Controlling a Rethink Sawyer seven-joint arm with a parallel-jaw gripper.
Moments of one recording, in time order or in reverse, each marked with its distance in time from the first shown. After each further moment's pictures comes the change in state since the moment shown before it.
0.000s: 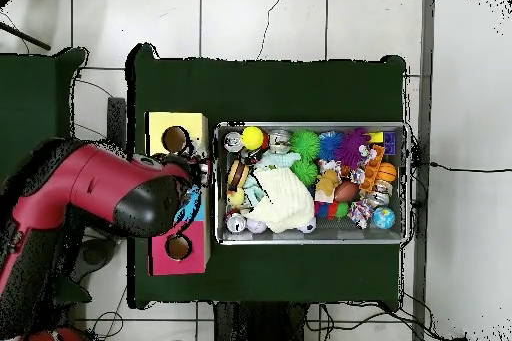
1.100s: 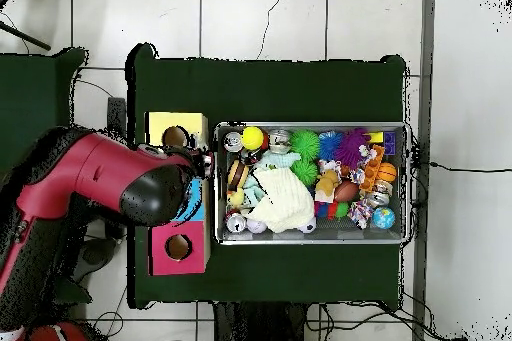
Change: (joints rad) arm -0.034 -0.017 -0.001 -0.040 0.001 0.000 -0.013
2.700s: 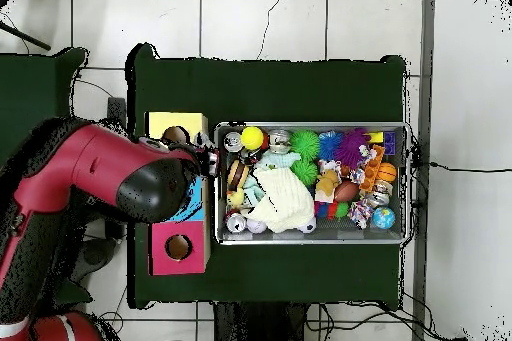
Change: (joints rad) arm -0.051 0.000 -0.088 -0.001 0.000 -0.071 0.000
